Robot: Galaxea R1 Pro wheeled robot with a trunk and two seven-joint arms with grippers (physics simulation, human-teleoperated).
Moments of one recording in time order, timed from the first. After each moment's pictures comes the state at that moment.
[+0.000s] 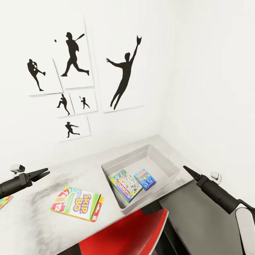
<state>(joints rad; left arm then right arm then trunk) -0.60 0.49 0.55 -0.82 0.08 0.76 -1.57 -0.25 -0.07 -0.50 -1.59 -0.63 0.79 0.66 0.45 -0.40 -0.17</state>
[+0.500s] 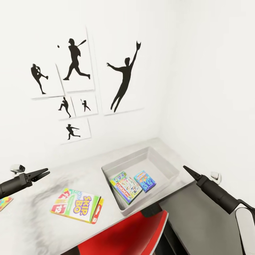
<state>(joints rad) -0.60 0.49 0.55 -0.82 0.08 0.76 -1.57 -0.25 -0.07 -0.50 -1.59 -0.63 0.79 0.66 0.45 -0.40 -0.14</state>
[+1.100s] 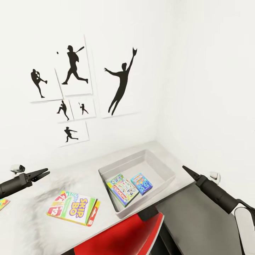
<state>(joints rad) -0.60 0.49 0.55 -0.82 0.08 0.76 -1.57 -0.25 -0.07 -0.49 -1.59 -0.63 0.79 0.66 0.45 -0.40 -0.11</state>
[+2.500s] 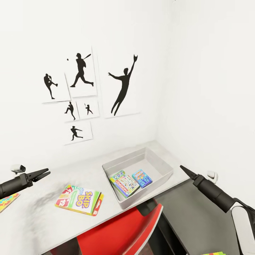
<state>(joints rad) -0.60 0.48 0.55 -0.82 0.08 0.76 -1.57 -0.25 -0.07 -0.46 -1.59 -0.63 0.77 0.66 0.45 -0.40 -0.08</state>
